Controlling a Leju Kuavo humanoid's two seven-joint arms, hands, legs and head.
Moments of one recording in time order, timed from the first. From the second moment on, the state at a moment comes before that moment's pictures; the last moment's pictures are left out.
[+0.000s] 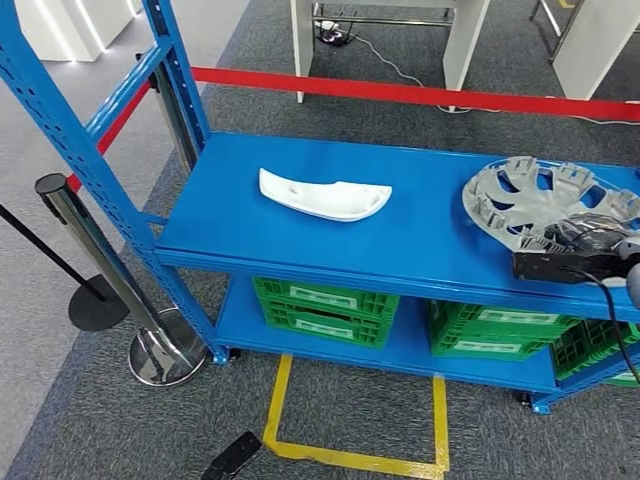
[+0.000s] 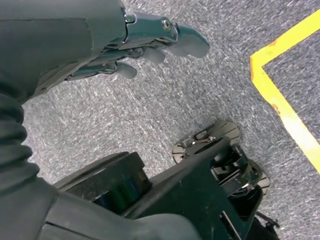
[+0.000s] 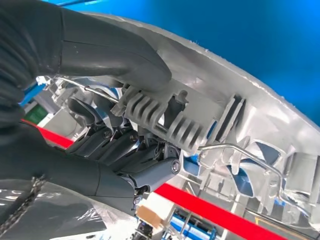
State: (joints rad) left arm -0.15 -0.18 0.78 -0.23 -1.19 0.09 -0.32; right arm -1.04 -0.42 0.66 -0.66 0.88 0.28 -0.25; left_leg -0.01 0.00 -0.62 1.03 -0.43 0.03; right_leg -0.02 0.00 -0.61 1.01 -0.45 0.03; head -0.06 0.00
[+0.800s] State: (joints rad) left arm -0.14 -0.18 0.81 -0.23 -1.17 0.09 -0.35; right arm -1.00 -0.51 0.79 -0.83 0.74 0.24 -0.17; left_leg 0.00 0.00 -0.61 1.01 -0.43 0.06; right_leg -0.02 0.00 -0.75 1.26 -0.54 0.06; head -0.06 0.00
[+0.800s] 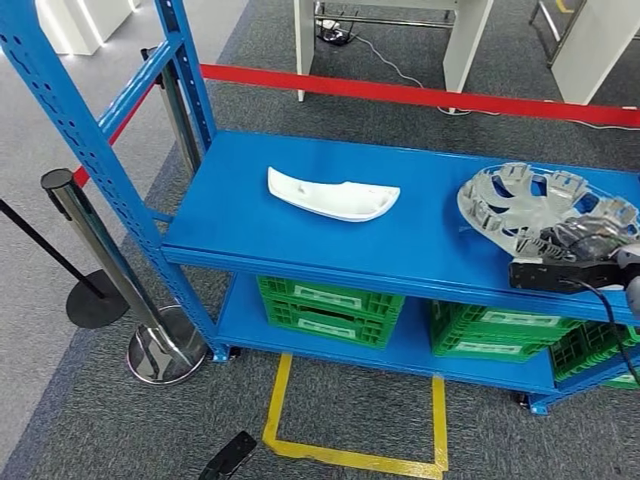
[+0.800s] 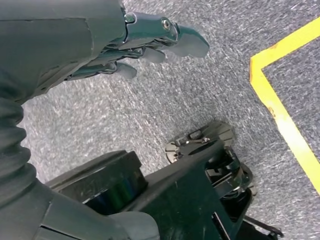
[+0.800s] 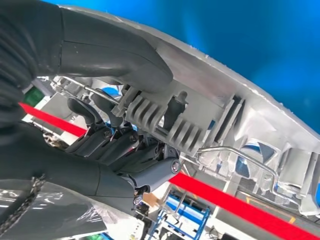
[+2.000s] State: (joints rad) left arm -0.14 -0.19 0.82 -0.23 -1.15 0.08 -0.37; right arm -1.02 -0.49 0.85 -0.88 0.73 0.19 -0.16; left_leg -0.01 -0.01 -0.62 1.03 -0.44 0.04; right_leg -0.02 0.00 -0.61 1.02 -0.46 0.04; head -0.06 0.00
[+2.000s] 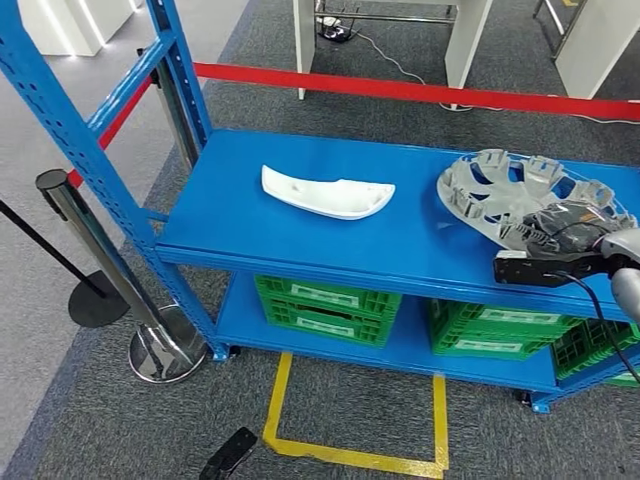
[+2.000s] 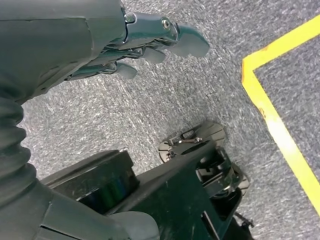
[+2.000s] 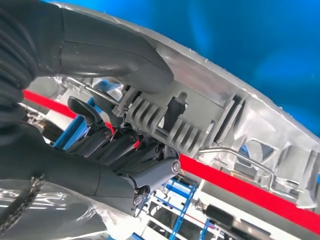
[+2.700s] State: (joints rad) left arm -0.15 -0.19 0.84 -0.23 -1.14 0.08 -0.37; right arm -1.03 -0.50 0.85 -0.92 0.71 0.20 -0.15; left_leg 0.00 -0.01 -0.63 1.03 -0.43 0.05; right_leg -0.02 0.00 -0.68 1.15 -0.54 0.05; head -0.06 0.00
